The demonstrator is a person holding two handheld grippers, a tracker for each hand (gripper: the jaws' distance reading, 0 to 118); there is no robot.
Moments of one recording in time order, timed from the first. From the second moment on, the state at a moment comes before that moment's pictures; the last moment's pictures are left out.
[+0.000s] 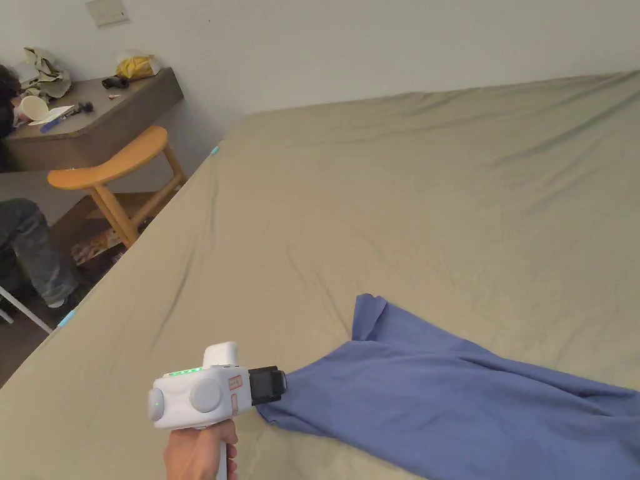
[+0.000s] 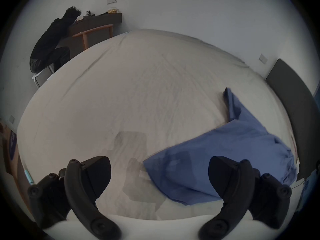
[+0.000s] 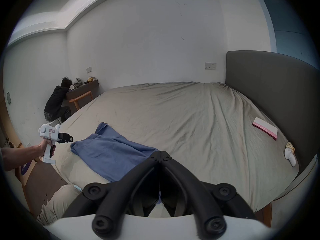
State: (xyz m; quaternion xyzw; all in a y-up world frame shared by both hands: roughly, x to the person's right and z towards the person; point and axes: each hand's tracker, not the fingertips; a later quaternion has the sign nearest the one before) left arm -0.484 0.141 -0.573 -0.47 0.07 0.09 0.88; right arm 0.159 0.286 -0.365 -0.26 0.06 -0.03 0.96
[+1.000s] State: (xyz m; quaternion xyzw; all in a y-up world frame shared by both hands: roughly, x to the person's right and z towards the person) left arm -0.416 0.179 -0.553 -0.44 0.03 0.08 0.89; right arm 0.148 0.277 -0.364 -0.27 0.07 -0.03 0.96
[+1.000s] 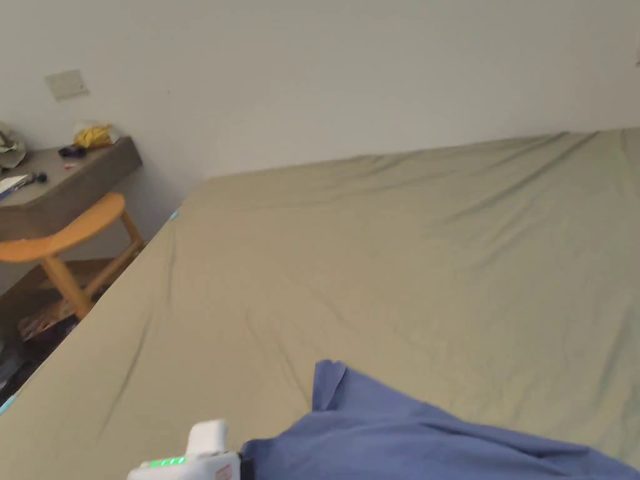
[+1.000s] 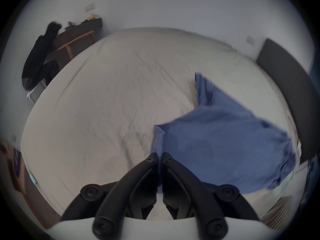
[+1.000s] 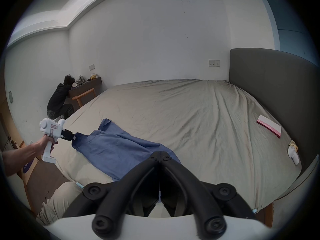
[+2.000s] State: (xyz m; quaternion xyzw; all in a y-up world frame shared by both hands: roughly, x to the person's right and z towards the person) left arm -0.361 0.236 -0.486 -0.33 0.02 0.06 0.94; right arm -0.064 0.167 -0.740 -0.54 0.26 0.18 0.78
